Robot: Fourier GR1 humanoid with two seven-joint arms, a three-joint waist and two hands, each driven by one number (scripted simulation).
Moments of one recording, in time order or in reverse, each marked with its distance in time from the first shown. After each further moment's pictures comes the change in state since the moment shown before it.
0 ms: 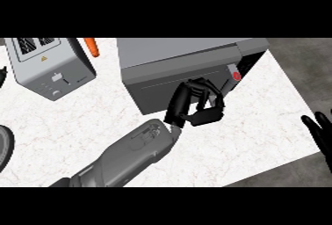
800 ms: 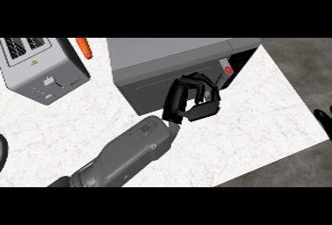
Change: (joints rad) left arm -0.012 0.000 0.017 0.040 0.135 -0.004 -0.165; right arm -0.060 -0.058 -0.037 -0.042 -0.095 0.004 0.061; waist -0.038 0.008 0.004
